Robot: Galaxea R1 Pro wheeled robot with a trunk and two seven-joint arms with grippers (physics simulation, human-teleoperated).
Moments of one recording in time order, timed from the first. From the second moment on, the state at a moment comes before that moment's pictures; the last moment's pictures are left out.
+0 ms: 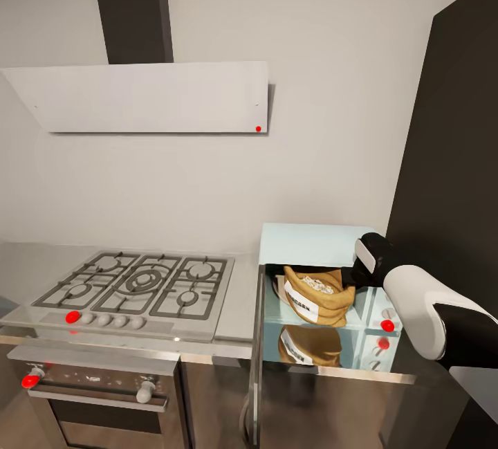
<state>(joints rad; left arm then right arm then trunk) -0.01 -0.07 0.07 -0.12 0.01 0.00 0.04 -1.21 -0.11 -0.15 -0.25 0.02 1.02 -0.15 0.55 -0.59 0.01</state>
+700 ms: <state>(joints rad) -0.01 -0.07 0.07 -0.12 0.01 0.00 0.04 -1.21 -0.11 -0.15 -0.25 0.00 1.01 -0.15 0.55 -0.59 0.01</state>
